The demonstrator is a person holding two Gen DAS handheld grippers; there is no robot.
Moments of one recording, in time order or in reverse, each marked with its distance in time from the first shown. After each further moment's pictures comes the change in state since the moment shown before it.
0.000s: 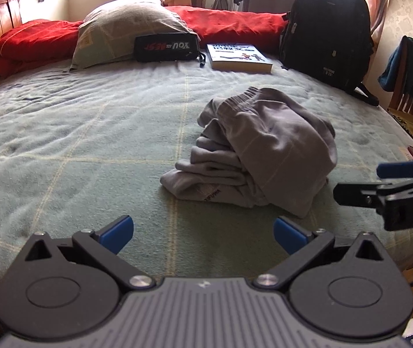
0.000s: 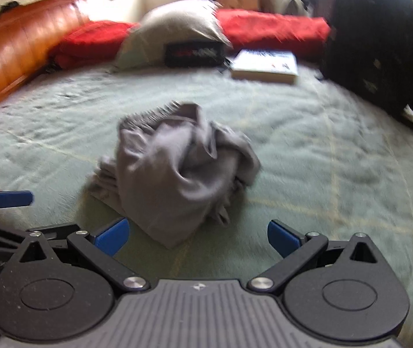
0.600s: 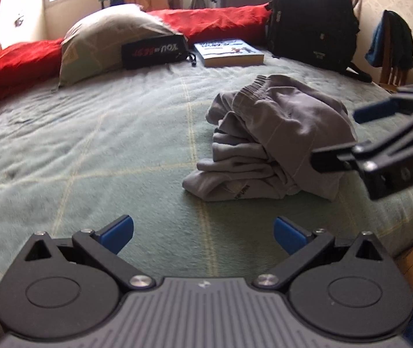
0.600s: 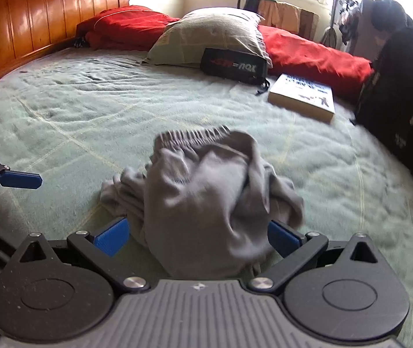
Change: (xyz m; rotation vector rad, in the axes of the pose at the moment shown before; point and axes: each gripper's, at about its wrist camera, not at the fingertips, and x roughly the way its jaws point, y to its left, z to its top) left arm 0.013 0.026 -0.004 0.150 -0.024 -0.001; right arm 0.036 0.048 0.035 -0.205 0.013 -0.018
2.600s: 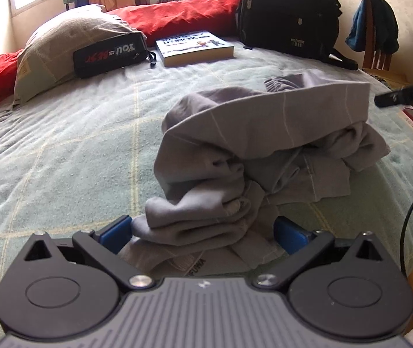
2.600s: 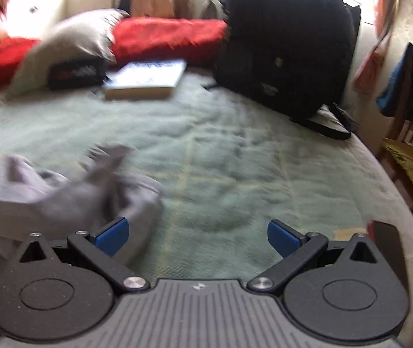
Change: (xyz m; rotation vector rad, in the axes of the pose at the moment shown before) left arm 0.073 -0.043 0.048 0.077 0.038 -0.058; right arm -0.005 -0.193 -0.030 0.307 -0.004 -0.290
